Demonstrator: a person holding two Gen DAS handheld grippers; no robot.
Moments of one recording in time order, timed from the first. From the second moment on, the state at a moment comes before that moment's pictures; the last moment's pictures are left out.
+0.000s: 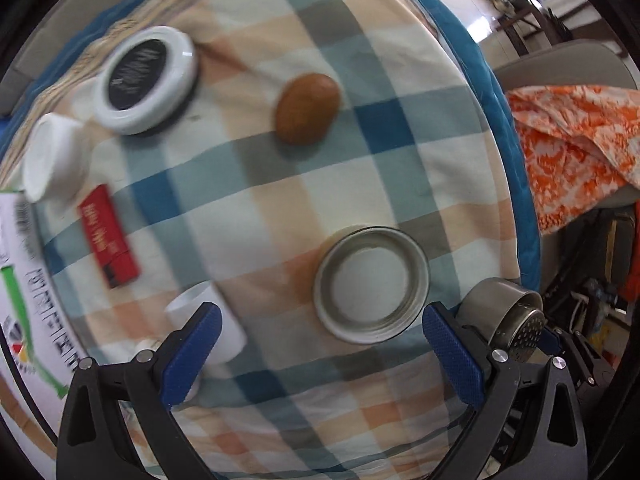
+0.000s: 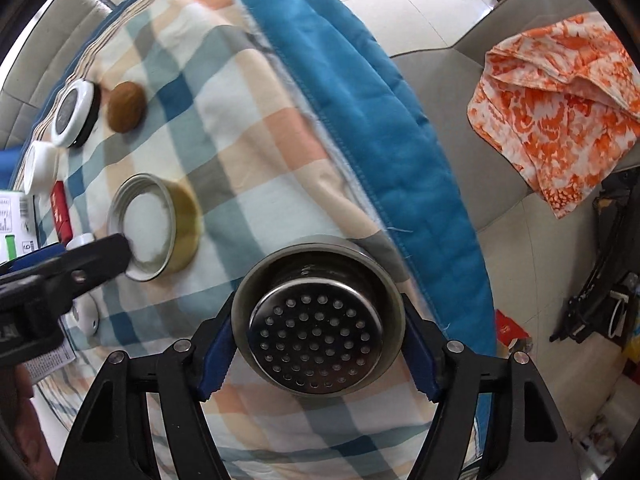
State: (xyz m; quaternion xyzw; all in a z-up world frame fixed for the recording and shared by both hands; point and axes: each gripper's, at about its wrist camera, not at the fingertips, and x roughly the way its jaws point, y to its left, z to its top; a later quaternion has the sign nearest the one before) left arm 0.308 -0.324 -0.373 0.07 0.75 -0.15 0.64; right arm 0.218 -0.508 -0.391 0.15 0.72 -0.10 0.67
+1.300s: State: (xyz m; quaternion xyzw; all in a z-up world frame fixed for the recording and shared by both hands) left arm 0.264 -0.307 -0.368 0.10 0.72 -0.14 0.67; right arm 0.201 -0.487 -0.389 0.14 0.72 -0.10 0.67
